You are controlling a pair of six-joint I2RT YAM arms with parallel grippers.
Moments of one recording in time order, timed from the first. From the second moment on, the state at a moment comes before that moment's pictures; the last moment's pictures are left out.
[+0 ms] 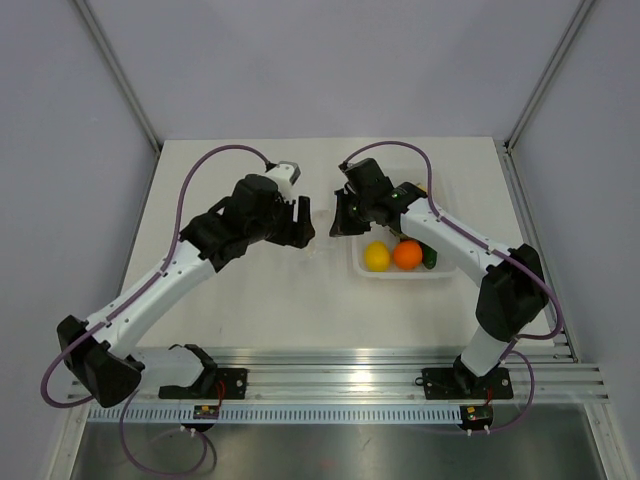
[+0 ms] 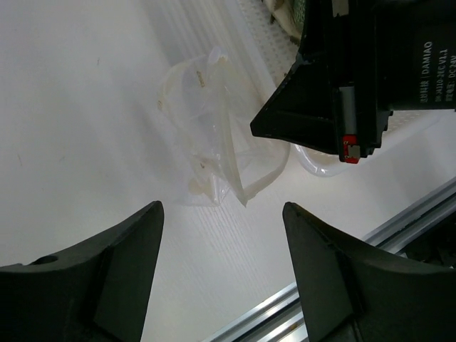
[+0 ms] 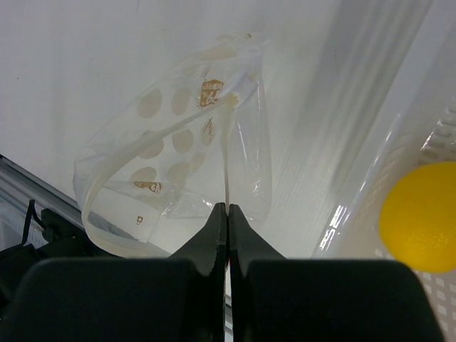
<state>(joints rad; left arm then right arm) -0.67 1.23 1.25 -0.64 -0.01 -0.33 0.66 1.70 1.46 -0.61 -0.16 0.55</state>
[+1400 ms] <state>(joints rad) -0.75 1.50 1.38 -0.65 -0.21 -0.35 0.67 1.69 1.46 -0.62 -0.15 0.55</state>
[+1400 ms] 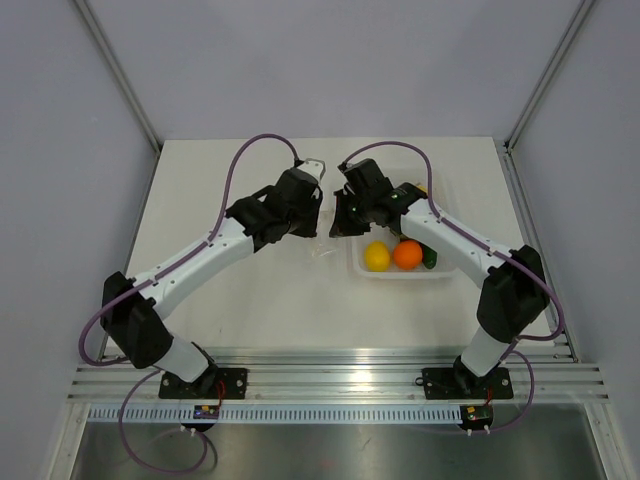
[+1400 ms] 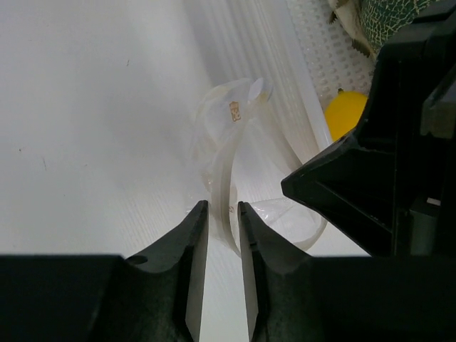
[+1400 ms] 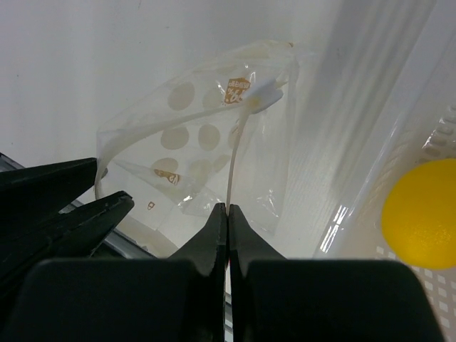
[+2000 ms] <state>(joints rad) -0.75 1.52 1.39 -0.66 -0.22 -0.34 0.67 1.68 1.46 -0.62 -0.15 0.55</state>
